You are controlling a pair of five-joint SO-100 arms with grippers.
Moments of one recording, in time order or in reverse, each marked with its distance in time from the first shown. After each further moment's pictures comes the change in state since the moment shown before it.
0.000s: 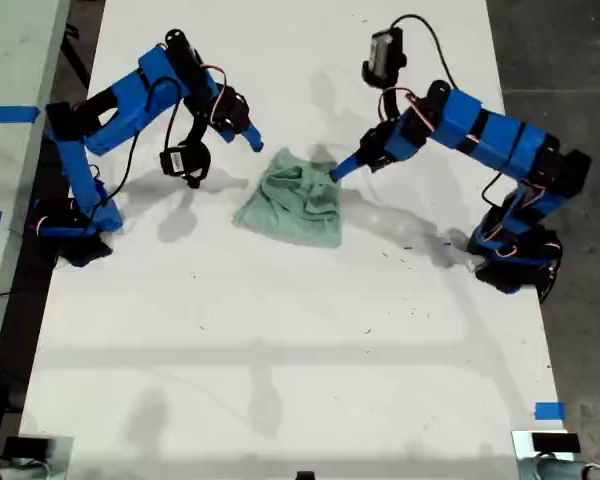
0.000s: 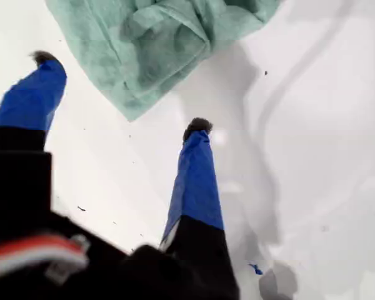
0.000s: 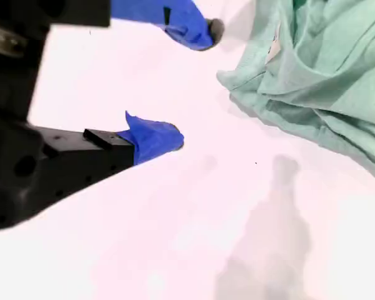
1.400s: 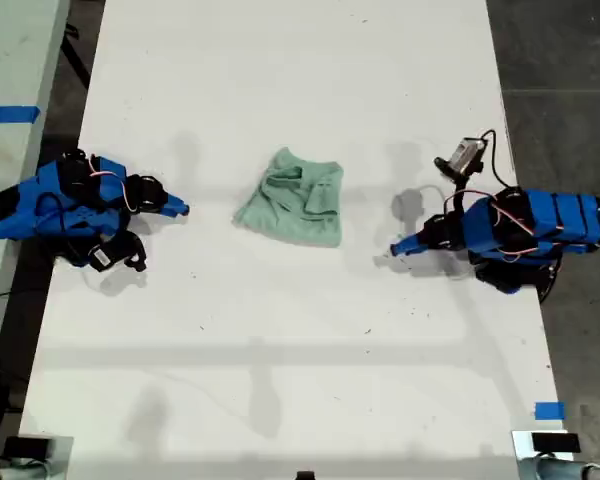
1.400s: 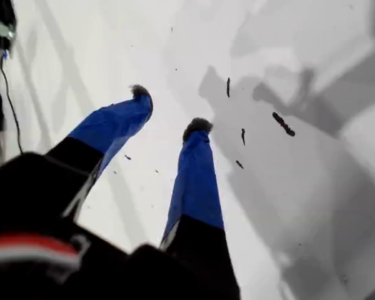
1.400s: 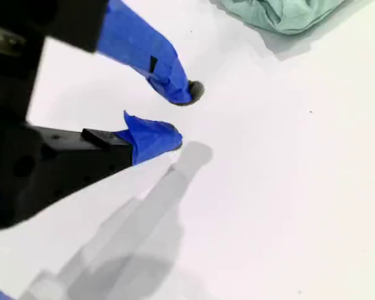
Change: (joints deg) arm 0 12.0 116.4 122.1 -18.1 -34.5; arm 1 -26.6 90.4 84.9 -13.9 34.8
